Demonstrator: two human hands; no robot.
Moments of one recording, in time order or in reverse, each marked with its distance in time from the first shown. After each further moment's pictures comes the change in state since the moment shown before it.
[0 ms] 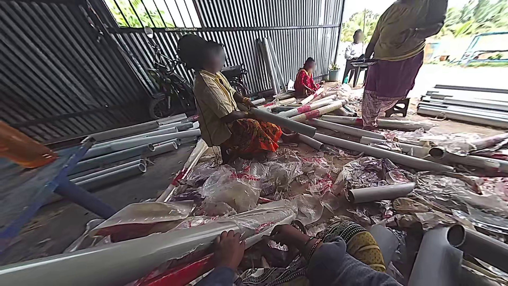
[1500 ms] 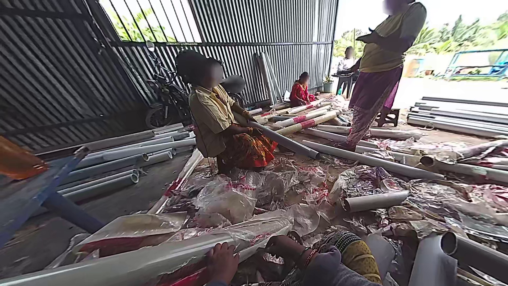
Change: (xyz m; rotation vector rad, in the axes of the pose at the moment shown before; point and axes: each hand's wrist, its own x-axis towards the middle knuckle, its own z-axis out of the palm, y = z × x) left_hand 0.001 -0.003 0.003 -0.005 0.001 0.019; right_hand 0.001 0.003 0.001 -0.011 0.003 -0.026
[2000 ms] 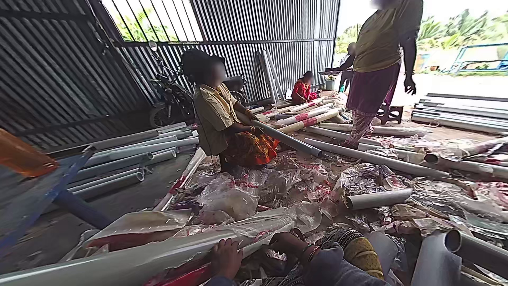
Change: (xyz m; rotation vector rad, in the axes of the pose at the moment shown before) left_hand 0.001 -0.001 0.000 0.020 -0.007 -0.002; right_hand 0.001 0.001 0.000 -0.021 -0.006 0.018
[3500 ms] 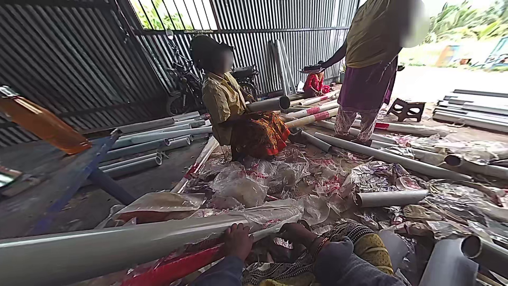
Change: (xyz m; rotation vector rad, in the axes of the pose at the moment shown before) left_hand -0.005 0.002 -0.007 0.004 -0.036 0.004; right_hand -0.003 -0.003 0.000 -0.007 -0.025 0.036
